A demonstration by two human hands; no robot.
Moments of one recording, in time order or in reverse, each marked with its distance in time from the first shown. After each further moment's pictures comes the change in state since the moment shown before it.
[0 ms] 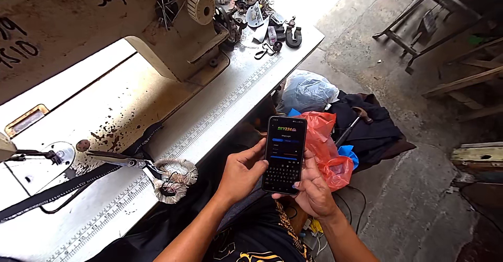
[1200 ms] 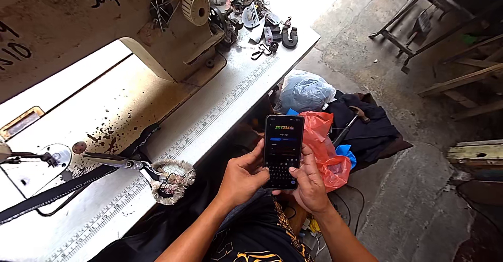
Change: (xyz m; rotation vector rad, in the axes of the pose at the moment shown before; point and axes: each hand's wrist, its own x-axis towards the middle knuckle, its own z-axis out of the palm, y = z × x) left_hand -0.003 -0.004 0.004 -0.055 -0.068 0.051; right_hand 0.008 0.000 0.011 -0.285 0.213 -0.045
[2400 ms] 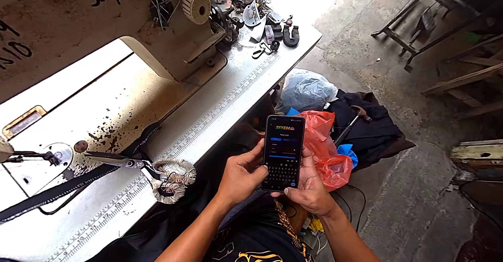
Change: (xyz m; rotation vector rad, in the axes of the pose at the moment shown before) left_hand 0.000 -0.003 -0.003 0.031 0.011 0.043; right_hand -0.002 0.001 -0.010 0.178 -0.261 -0.006
